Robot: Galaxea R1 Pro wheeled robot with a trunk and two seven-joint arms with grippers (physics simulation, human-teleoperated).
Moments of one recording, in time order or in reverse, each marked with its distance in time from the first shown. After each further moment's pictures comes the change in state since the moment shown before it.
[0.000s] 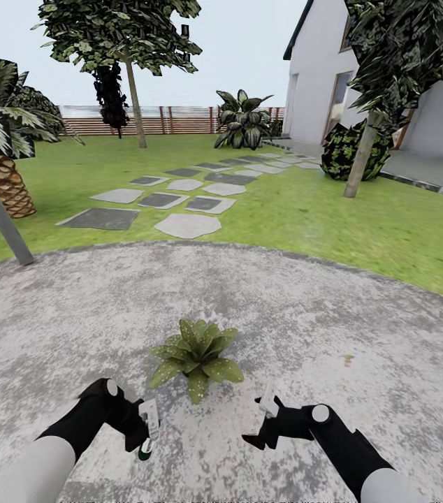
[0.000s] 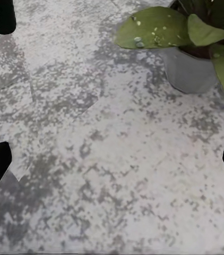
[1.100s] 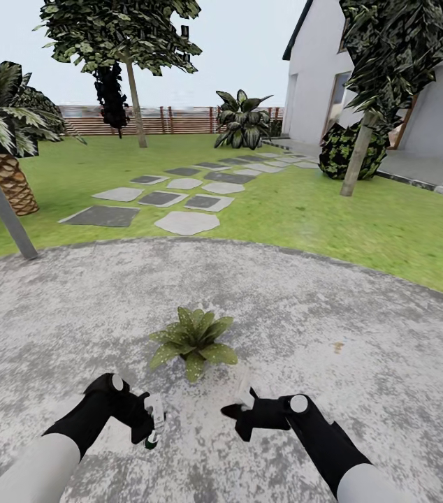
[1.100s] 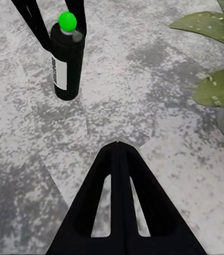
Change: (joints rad) left arm -0.001 -0.016 -0.023 -0.052 0.000 -0.002 0.004; right arm -0.002 0.097 0.002 -0.095 0.006 0.003 0.090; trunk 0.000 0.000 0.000
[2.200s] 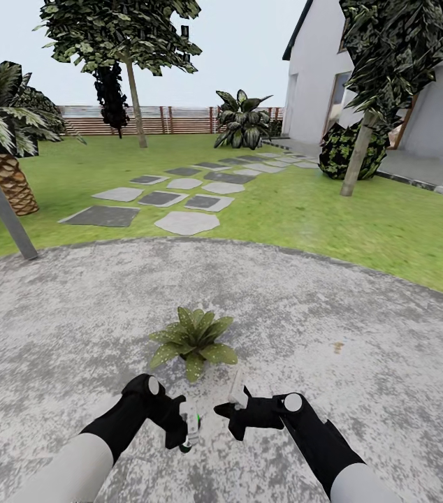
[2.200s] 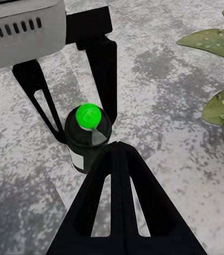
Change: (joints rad) left arm -0.003 -0.125 -0.150 -0.010 0.018 -0.009 0.007; right arm 0.000 0.028 0.000 -0.011 0.002 -0.002 0.008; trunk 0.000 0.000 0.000
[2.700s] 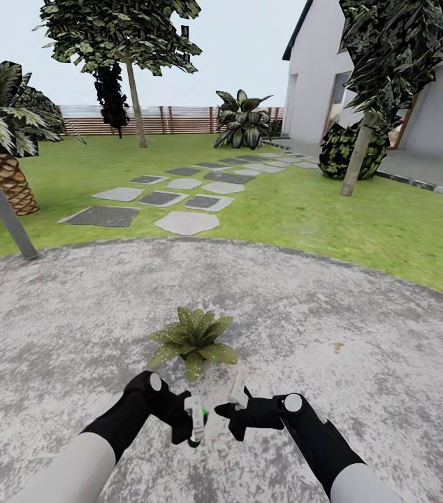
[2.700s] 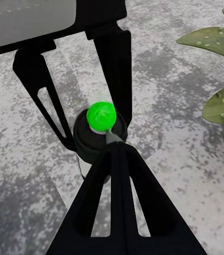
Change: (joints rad) left arm 0.002 -0.011 0.000 -0.032 0.056 0.007 -0.004; right arm 0.000 0.000 -0.001 0.004 0.000 0.000 -0.001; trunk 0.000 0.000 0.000
